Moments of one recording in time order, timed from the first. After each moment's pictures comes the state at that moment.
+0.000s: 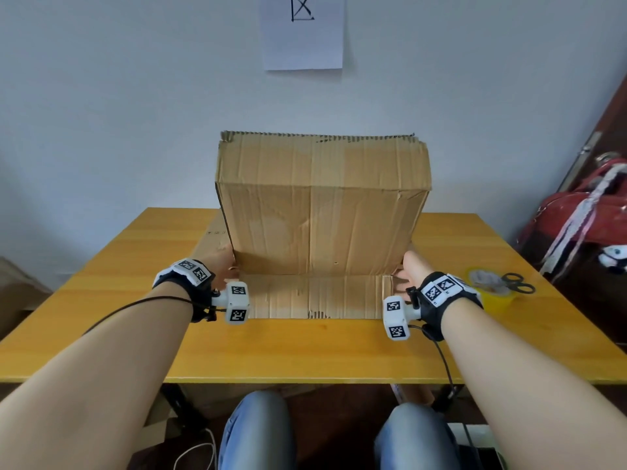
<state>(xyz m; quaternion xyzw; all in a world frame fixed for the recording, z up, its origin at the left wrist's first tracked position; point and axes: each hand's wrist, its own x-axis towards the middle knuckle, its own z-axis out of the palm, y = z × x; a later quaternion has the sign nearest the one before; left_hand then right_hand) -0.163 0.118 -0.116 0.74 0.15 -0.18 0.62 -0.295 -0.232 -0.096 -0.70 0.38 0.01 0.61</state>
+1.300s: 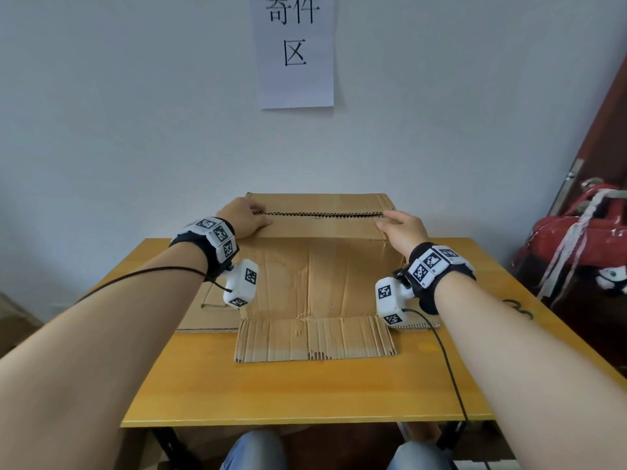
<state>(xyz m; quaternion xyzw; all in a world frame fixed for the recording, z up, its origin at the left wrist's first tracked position) -0.163 0.062 0.034 0.95 -0.14 0.03 0.29 -0.264 -0.232 -0.001 -0.83 0.18 -0.20 0.49</state>
